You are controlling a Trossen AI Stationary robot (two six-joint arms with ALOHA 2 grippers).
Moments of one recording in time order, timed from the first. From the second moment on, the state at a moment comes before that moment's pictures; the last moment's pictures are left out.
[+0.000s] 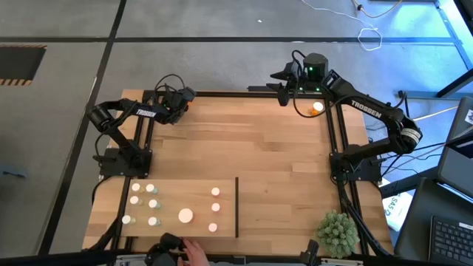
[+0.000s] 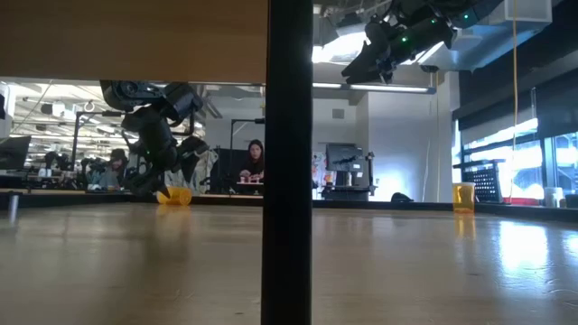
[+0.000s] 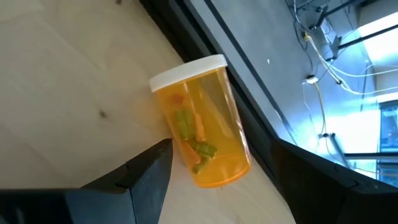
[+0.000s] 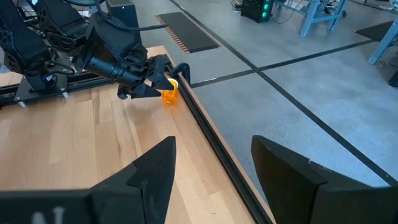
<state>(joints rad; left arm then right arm) 0.80 1.60 0.55 0.35 -0.58 -1.49 -0.74 1.34 1.12 -0.16 -0.33 -0.14</state>
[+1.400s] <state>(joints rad) 0.77 1.60 0.55 0.27 -0.59 -1.66 -0.74 1.34 1.12 -0.16 -0.33 -0.14</state>
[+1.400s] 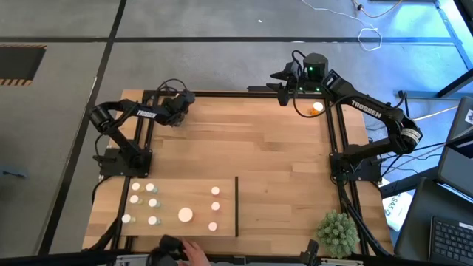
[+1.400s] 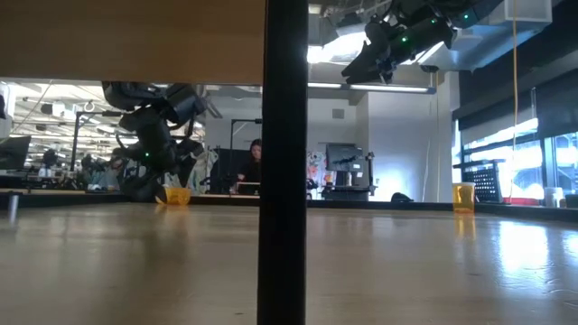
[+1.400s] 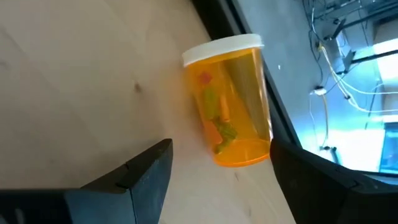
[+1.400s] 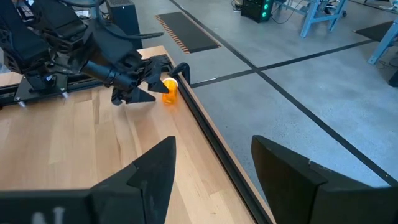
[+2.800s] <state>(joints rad) 0.77 1.64 0.59 0.26 -0.68 -1.59 -0.74 1.34 1.12 -0.16 -0.33 -0.14</state>
